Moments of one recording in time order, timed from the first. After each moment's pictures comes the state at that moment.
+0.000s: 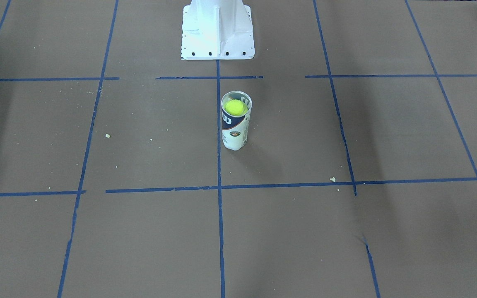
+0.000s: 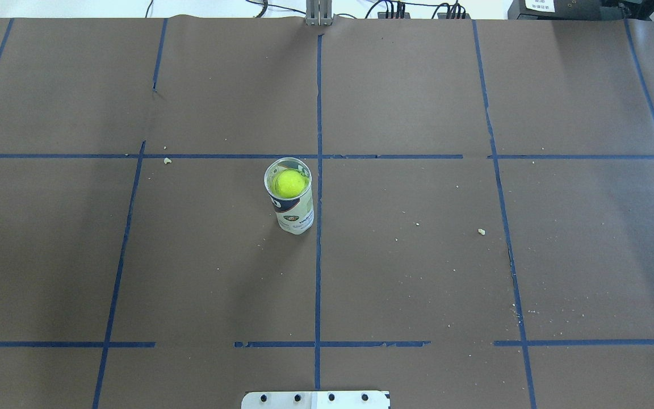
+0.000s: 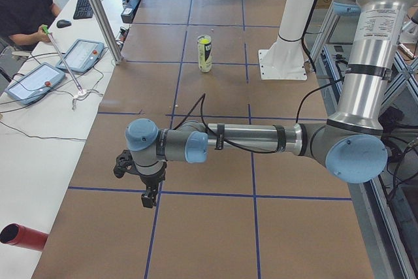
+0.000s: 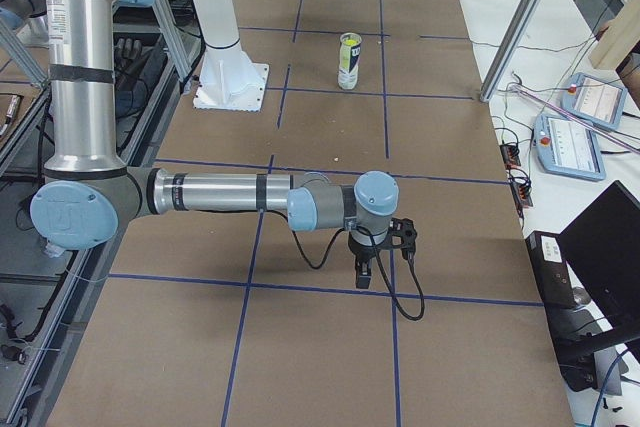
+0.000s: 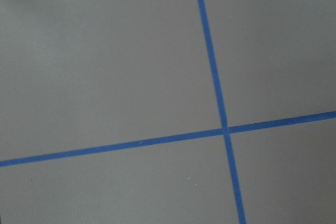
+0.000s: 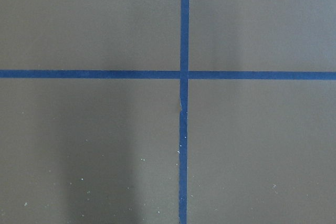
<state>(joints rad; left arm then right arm) -1.59 -1.70 -1.43 -1.61 -2.25 0.12 1.46 -1.60 1.62 -1.49 2.30 0.16</state>
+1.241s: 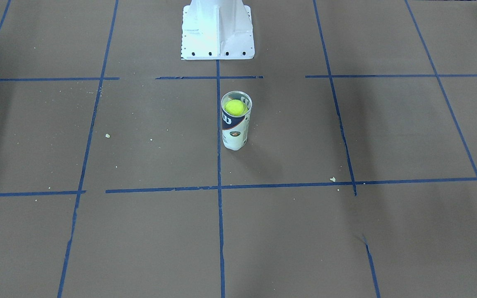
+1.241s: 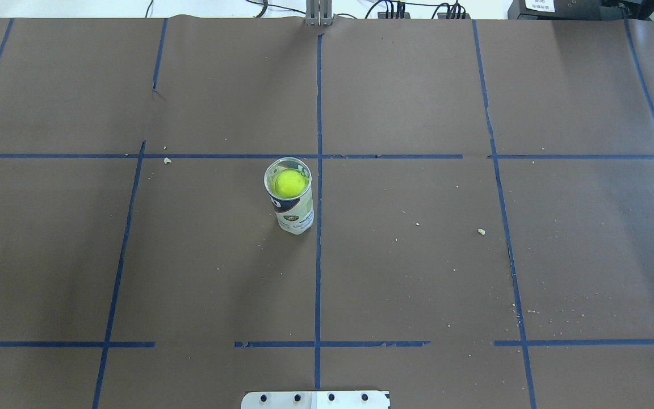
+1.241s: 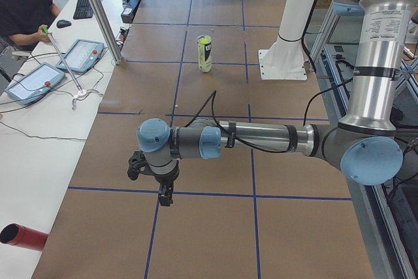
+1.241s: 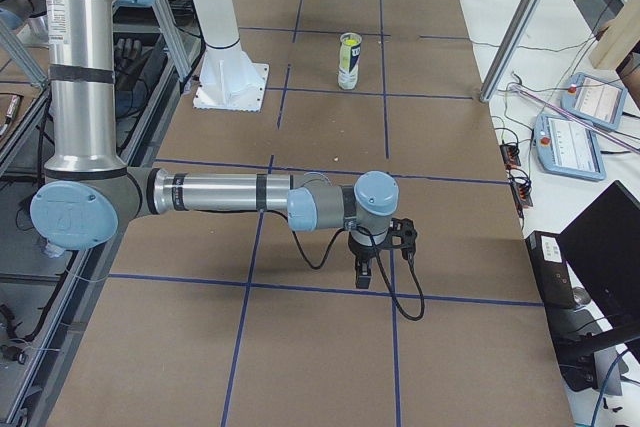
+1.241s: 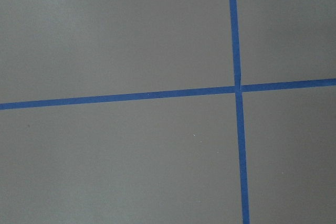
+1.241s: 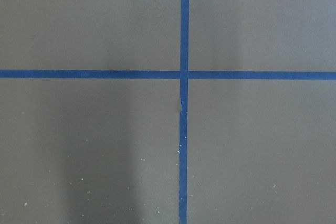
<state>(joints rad) -1.60 -1.64 -1.55 -1.48 -2.30 0.11 1.46 -1.60 1.62 -1.49 2.30 0.16</state>
